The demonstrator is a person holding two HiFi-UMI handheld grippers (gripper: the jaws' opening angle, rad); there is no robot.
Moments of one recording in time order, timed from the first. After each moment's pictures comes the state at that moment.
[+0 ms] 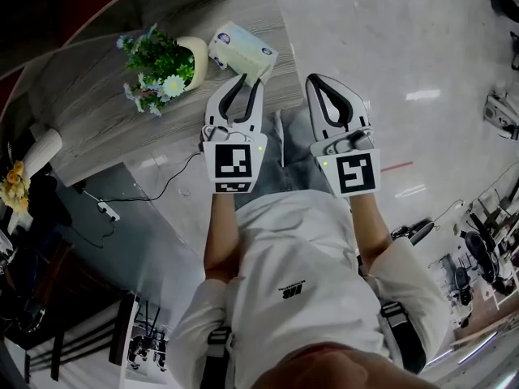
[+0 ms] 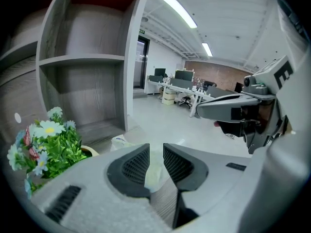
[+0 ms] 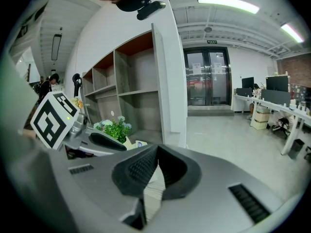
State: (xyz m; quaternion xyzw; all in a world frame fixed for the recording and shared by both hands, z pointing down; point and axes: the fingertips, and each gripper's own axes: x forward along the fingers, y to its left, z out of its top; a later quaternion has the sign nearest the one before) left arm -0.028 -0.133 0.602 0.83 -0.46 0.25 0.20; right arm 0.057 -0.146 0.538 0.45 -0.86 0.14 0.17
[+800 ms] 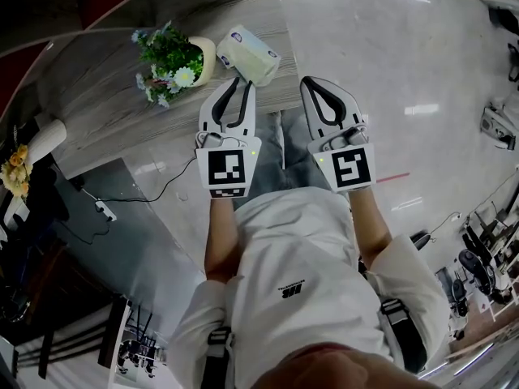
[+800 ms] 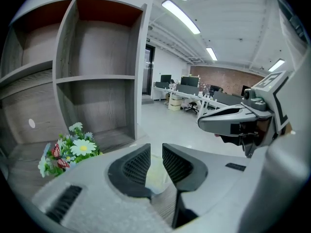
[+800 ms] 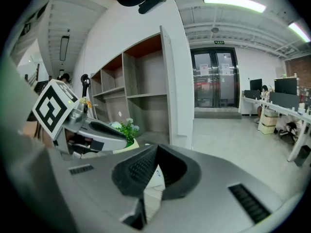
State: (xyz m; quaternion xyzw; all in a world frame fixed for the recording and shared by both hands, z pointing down) left arm -0.053 -0.130 0.567 0.81 -0.51 0.22 0.18; right arm 0.041 -0.138 0.530 0.41 -0.89 0.12 0.18
